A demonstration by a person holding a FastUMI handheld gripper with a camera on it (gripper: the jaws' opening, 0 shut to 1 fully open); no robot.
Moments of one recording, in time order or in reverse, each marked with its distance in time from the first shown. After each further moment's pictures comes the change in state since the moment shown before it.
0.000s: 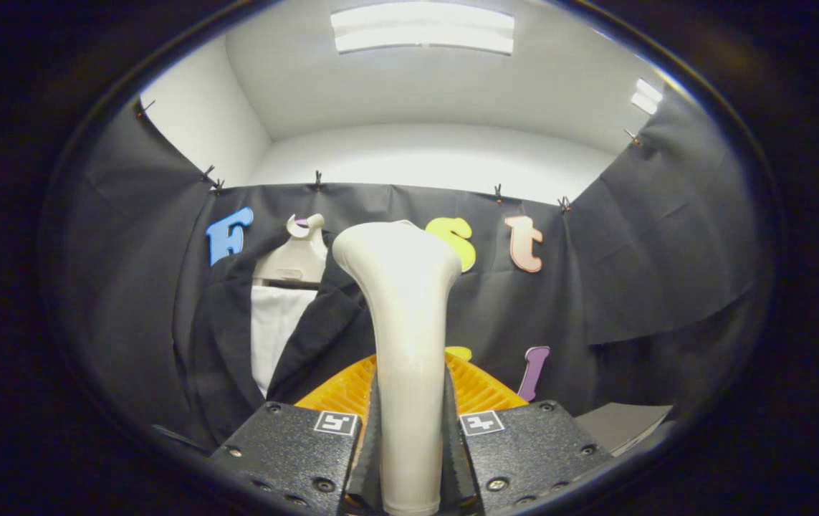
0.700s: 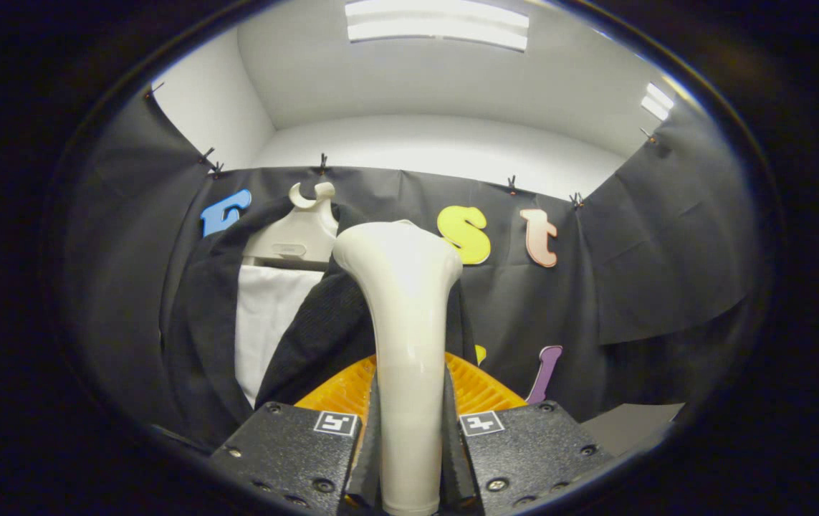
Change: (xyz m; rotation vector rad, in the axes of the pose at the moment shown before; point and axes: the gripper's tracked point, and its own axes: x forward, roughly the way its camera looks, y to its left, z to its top) arm 0.045 0.030 -0.042 -0.027 0.045 -0.005
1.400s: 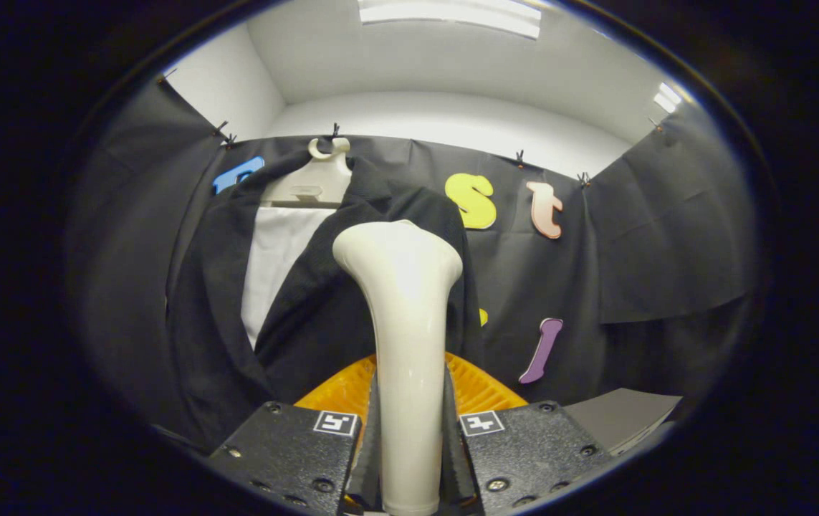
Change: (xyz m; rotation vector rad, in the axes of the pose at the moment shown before) arm -0.034 -0.007 -0.056 -0.035 0.123 0.025
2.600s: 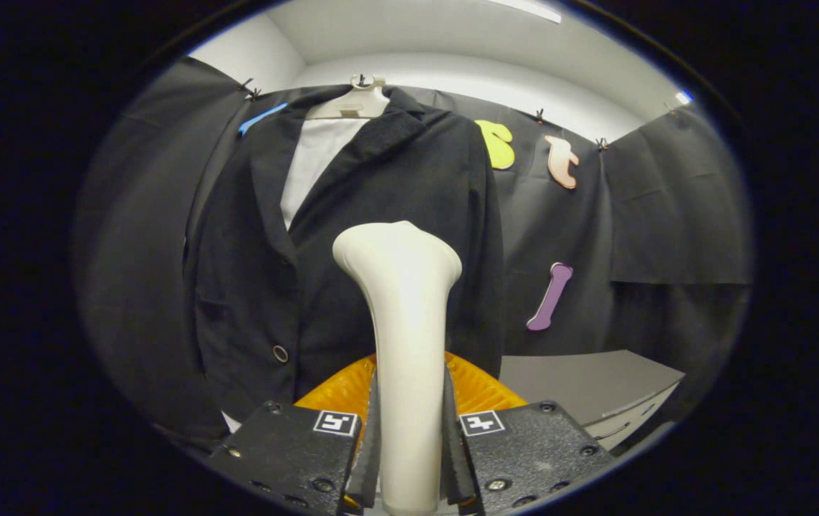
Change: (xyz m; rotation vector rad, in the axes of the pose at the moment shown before) arm -0.054 0.012 -0.118 -0.068 0.228 0.034
